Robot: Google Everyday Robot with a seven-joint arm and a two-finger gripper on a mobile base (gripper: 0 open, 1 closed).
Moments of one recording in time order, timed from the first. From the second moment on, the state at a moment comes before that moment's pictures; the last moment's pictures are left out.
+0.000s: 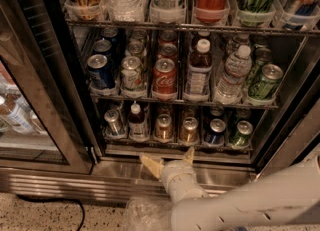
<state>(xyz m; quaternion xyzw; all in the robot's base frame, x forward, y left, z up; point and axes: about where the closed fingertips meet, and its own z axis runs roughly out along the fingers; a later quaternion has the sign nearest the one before) 0.520 -0.028 0.617 -0.05 0.82 0.11 0.56</state>
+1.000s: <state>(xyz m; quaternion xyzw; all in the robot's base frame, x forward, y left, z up) 0.553 -0.085 0.614 0.04 0.77 0.01 0.63</state>
